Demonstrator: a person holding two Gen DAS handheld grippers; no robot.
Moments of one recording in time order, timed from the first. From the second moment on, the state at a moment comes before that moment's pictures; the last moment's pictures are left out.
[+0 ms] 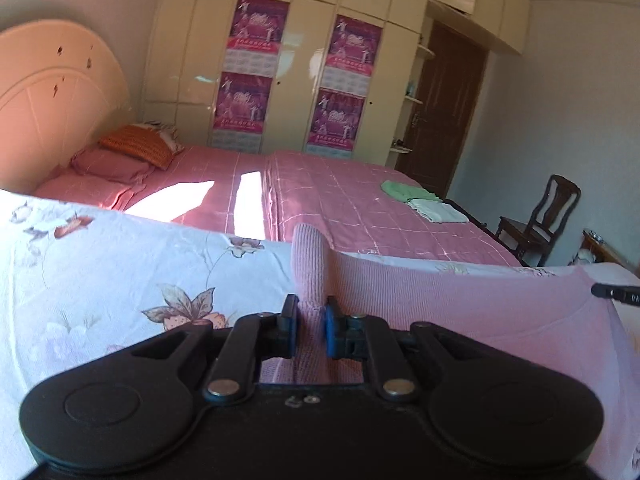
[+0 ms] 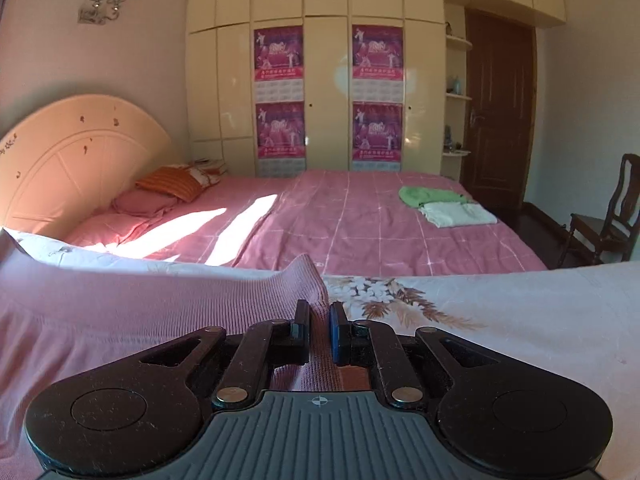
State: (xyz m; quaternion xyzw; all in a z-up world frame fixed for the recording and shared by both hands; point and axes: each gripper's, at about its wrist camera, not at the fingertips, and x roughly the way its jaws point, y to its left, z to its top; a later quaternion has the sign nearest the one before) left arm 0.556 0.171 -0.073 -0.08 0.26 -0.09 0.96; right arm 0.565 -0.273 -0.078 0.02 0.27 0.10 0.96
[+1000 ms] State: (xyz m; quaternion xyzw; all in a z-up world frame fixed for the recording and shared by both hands) left arm 0.516 0.022 -0.091 0.04 0.29 -0.19 0.94; right arm 0.504 -0.135 -0.081 -0.06 0.31 0.28 0.91
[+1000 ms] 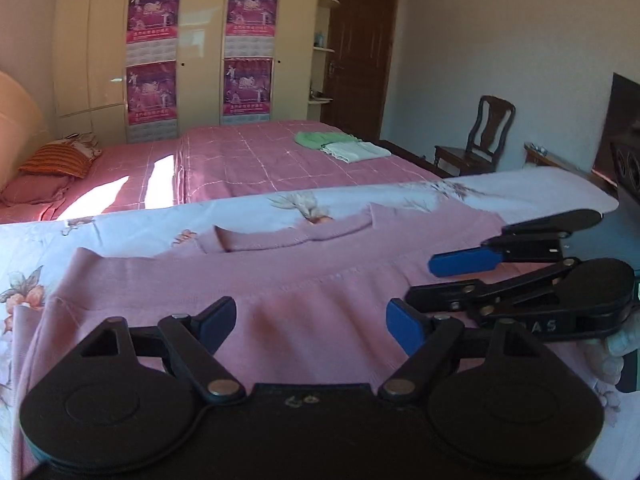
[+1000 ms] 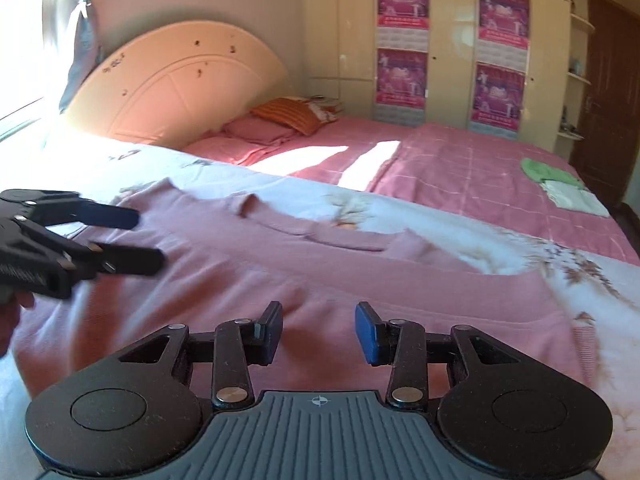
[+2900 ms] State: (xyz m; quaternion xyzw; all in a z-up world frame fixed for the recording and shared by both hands) left arm 0.391 0.108 -0.108 0.01 0.36 0.00 0.93; right arm 0.386 -0.256 -0.098 0.00 0.40 0.07 0.91
